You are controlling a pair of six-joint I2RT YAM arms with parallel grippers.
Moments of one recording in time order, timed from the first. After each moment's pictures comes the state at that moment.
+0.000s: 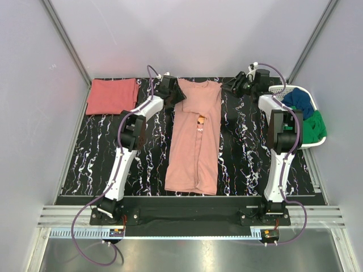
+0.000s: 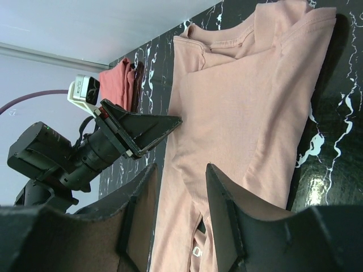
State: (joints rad) left arm -0.37 2.60 2.18 -0.21 0.08 -0.78; right arm 0.00 2.22 1.67 0.15 -0.68 0.76
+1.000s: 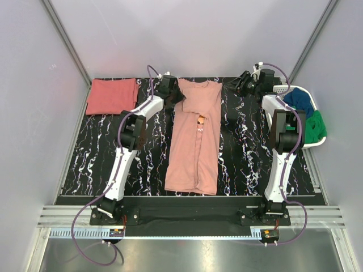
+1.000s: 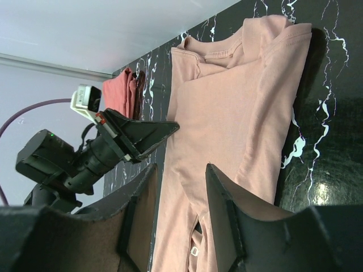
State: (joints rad) left arm -0.37 2.60 2.18 -0.19 0.11 -0.79; right arm -0.04 2.22 1.67 0.17 -0.70 0.78
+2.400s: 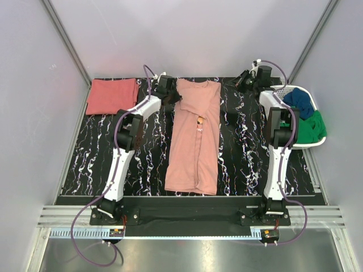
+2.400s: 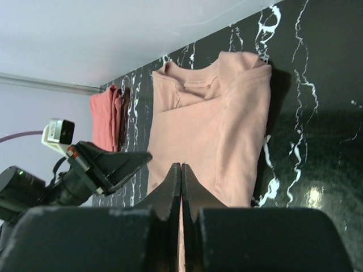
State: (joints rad) left arm -0.35 2.51 2.07 -0.19 0.05 -0.80; right arm -0.03 2.39 1.90 0.09 -0.67 0.76
